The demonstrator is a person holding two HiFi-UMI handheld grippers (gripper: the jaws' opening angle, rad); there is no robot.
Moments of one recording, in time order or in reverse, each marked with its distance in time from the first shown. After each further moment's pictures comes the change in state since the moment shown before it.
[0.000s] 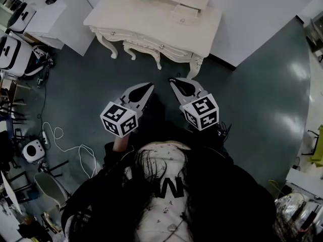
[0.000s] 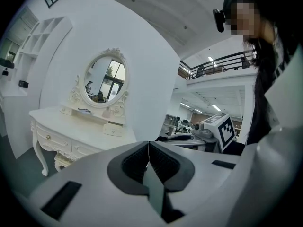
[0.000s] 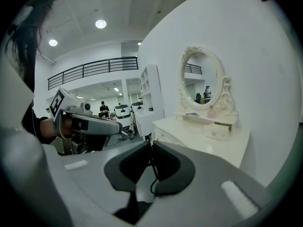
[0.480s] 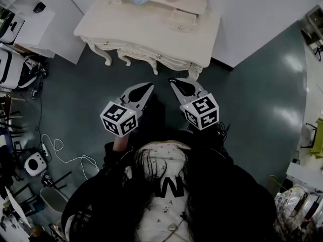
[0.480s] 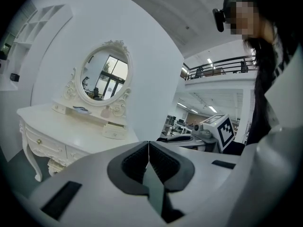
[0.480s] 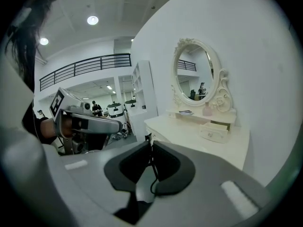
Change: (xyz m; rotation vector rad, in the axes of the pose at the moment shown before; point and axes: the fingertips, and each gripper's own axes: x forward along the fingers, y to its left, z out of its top) left arm 0.052 0.068 0.020 -0.023 0.028 -0.069; right arm 0.062 -0.054 0.010 0.041 0.038 -0.060
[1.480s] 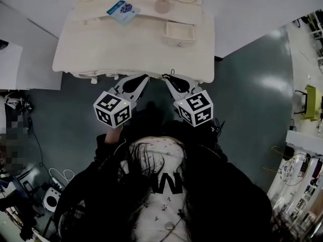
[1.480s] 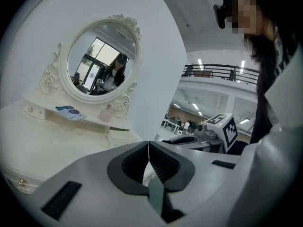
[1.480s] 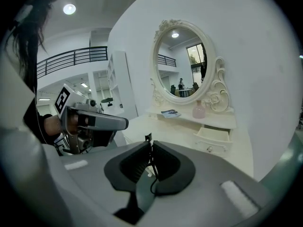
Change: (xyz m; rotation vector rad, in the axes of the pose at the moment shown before) left arm 0.100 0.189 0.084 0.004 0.140 -0.253; right arm 0.168 -0.087 0.064 0.116 0.056 -0.233
